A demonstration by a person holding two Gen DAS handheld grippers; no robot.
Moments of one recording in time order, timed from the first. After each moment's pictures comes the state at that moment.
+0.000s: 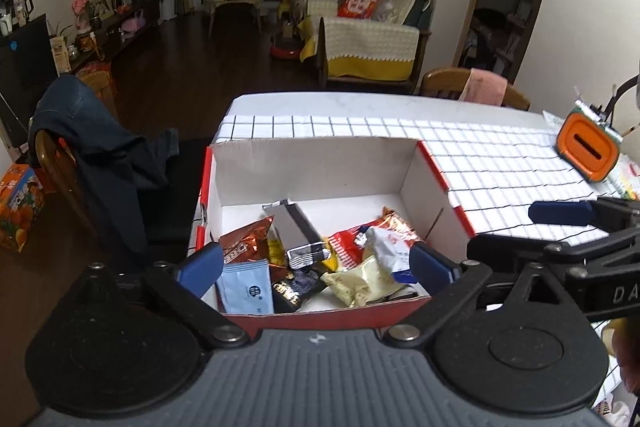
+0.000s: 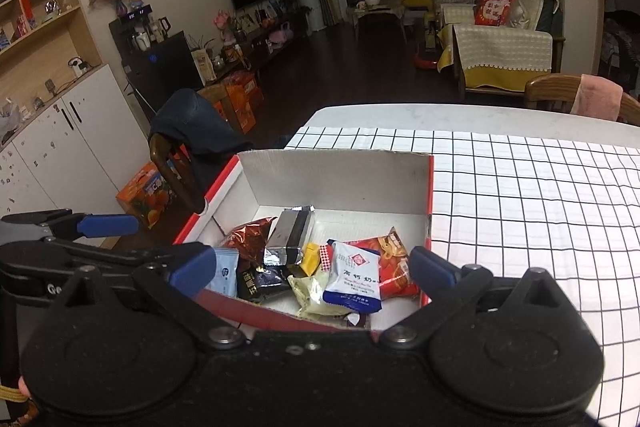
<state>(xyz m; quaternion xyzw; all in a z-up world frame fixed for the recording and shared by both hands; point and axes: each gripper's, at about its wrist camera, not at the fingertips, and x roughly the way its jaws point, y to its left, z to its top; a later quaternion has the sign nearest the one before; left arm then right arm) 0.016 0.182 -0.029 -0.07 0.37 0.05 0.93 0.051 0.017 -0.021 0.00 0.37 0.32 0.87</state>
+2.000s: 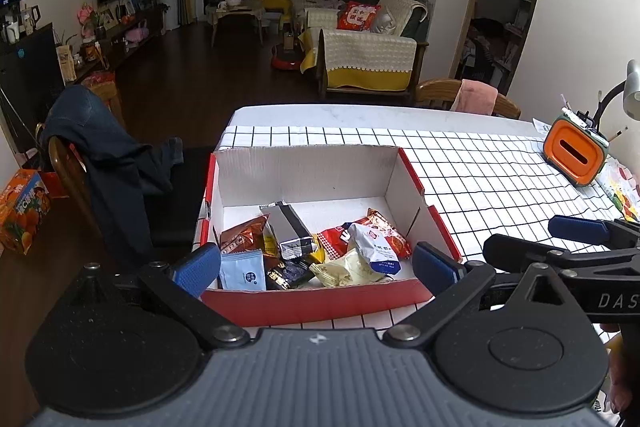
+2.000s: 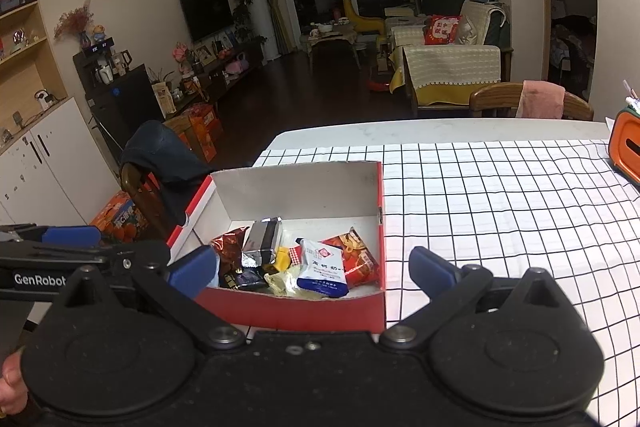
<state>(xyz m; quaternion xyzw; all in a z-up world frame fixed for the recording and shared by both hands) -0.018 0.162 -0.003 -0.06 0.35 0.06 0.93 0.004 -0.005 -0.009 0.02 0.33 0.25 0.91</state>
